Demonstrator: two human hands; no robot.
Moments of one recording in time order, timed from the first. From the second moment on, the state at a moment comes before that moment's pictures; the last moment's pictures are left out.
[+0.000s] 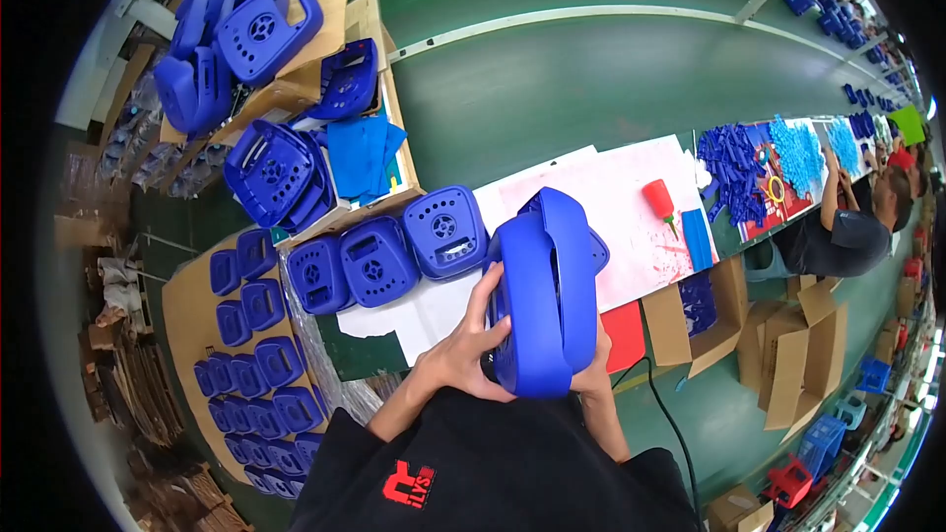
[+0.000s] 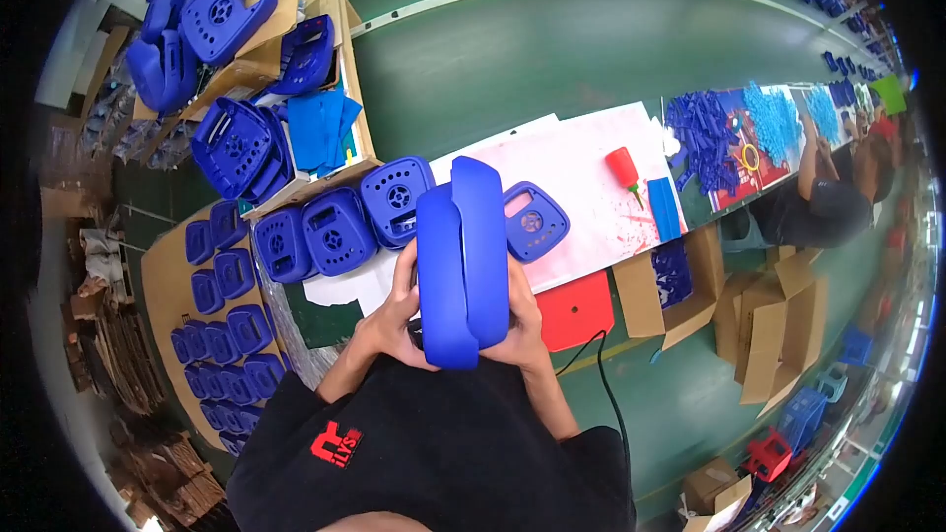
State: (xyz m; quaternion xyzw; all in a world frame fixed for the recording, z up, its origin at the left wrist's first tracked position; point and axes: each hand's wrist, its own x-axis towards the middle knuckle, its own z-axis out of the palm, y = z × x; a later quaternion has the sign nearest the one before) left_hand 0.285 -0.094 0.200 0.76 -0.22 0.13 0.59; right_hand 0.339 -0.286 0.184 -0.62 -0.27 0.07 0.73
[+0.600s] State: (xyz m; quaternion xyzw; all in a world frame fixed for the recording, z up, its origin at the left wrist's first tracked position) left_hand 0.127 0.012 0.197 0.16 0.09 0.11 0.98; right_hand 0.261 -0.201 0.278 -0.60 -0.65 0.09 0.45
